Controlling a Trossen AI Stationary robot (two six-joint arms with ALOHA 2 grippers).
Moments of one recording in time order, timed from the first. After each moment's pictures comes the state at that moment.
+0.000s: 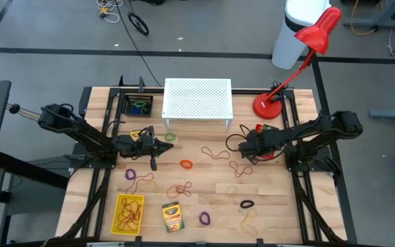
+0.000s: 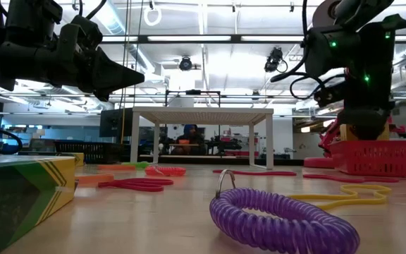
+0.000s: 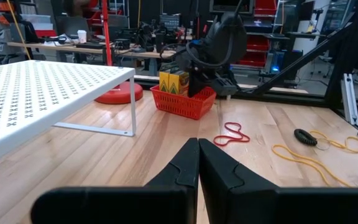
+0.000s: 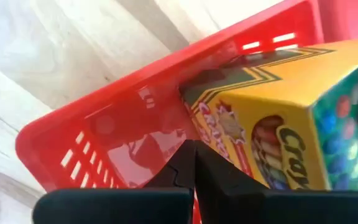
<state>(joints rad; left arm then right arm) -0.17 1.33 0.10 1.23 -0.36 -0.03 0.07 1.45 0.77 -1.06 0.37 0.86</state>
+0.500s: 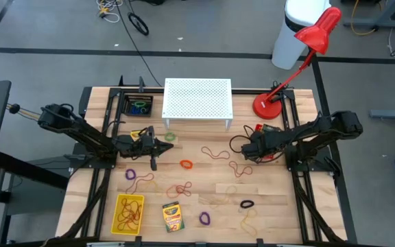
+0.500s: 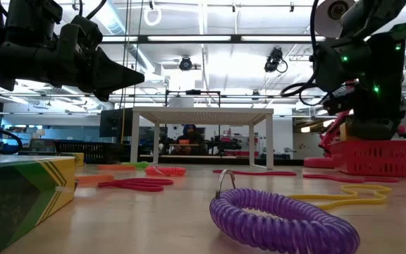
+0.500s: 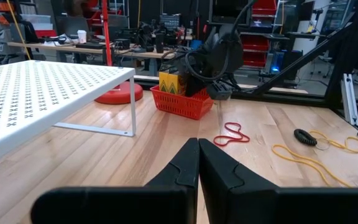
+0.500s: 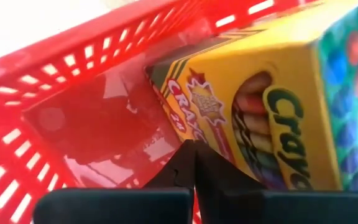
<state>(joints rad) -0.17 1.33 0.10 1.23 -0.36 -0.03 0.07 1.45 0.69 -1.06 0.41 0.92</state>
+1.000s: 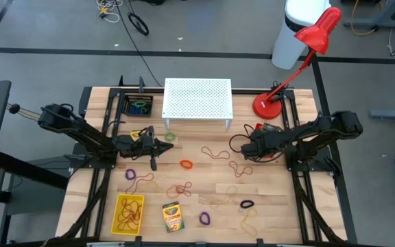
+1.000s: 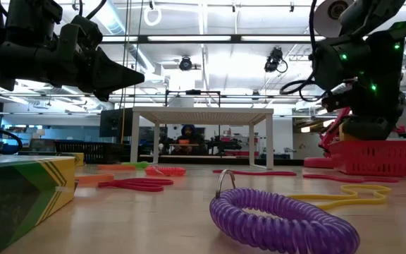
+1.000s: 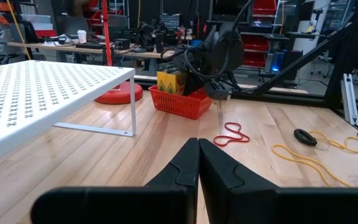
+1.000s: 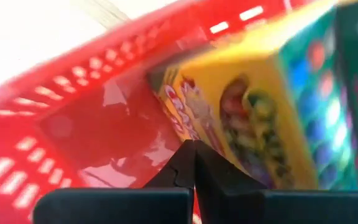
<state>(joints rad) -0.17 1.33 0.10 1.23 -0.36 -0.03 0.07 1.45 0.71 -1.08 0.44 0.96</state>
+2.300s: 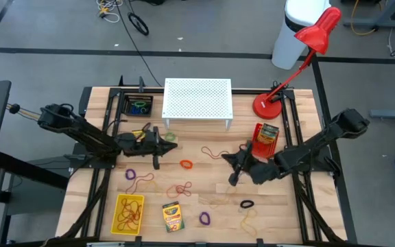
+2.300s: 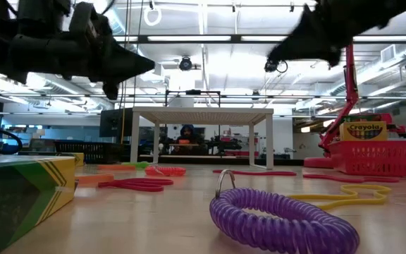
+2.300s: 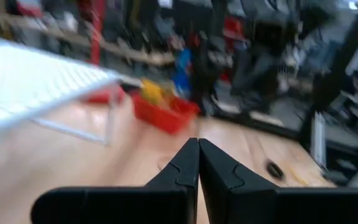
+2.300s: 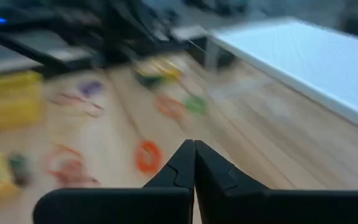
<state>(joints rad) -0.16 1.33 0.18 1.17 -0.29 -0.23 0.49 1.37 0.68 0.19 0.84 0.42</state>
